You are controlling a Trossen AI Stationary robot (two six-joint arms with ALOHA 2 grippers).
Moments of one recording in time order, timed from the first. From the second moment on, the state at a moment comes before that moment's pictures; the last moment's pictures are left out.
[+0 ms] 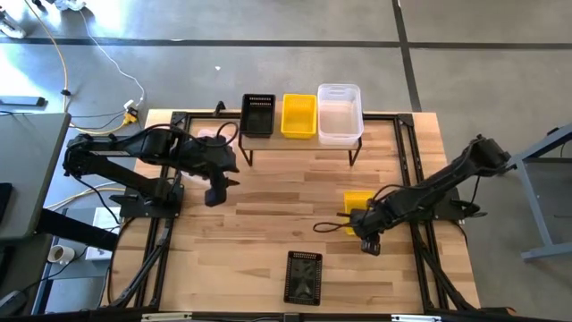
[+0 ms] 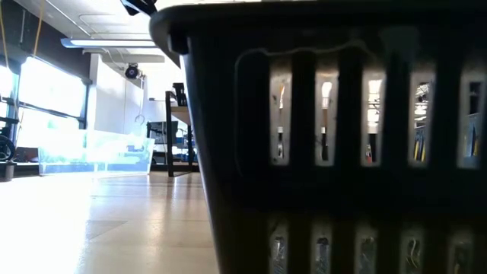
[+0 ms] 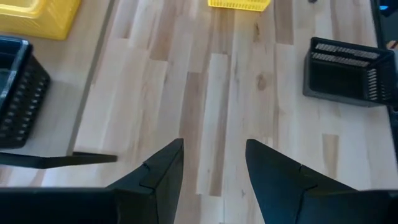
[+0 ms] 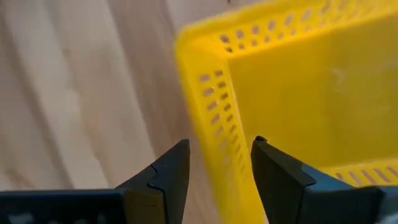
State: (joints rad) left arm 0.06 1.17 1.32 -1.07 -0.09 -0.14; right arm 0.45 1.33 0.70 -0.69 -0.08 0.70
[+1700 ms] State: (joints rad) left arm 0.07 1.17 1.32 -1.06 -0.41 -0.21; right arm -0.01 1.42 1.68 -0.73 0.21 -0.20
